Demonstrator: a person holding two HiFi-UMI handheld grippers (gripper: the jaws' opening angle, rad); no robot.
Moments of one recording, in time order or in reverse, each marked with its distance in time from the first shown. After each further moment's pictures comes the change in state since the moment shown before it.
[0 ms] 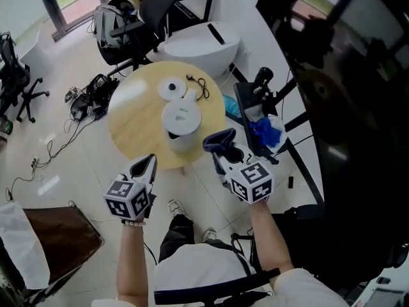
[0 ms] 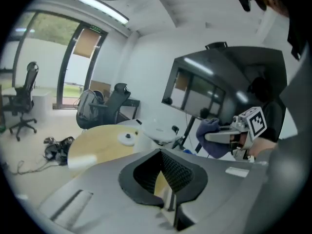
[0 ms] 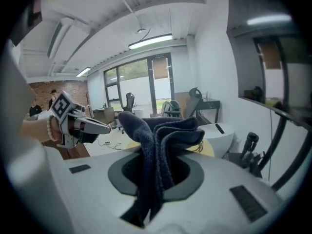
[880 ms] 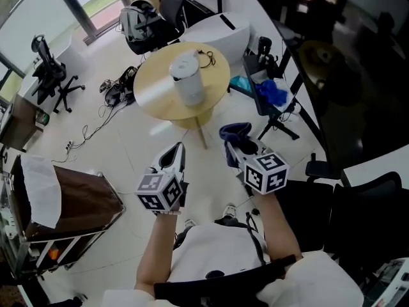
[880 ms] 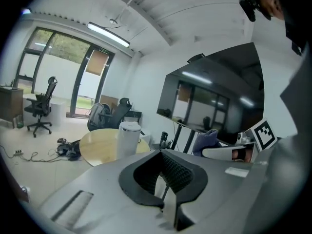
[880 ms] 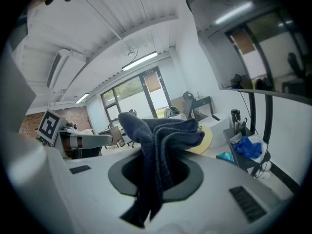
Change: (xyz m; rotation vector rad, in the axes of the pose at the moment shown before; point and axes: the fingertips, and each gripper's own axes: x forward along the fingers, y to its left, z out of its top) left arm -0.136 -0.197 -0.075 -0.004 -0.167 0.108; right arm -0.201 0.093 -0.084 0.242 -0.144 0.037
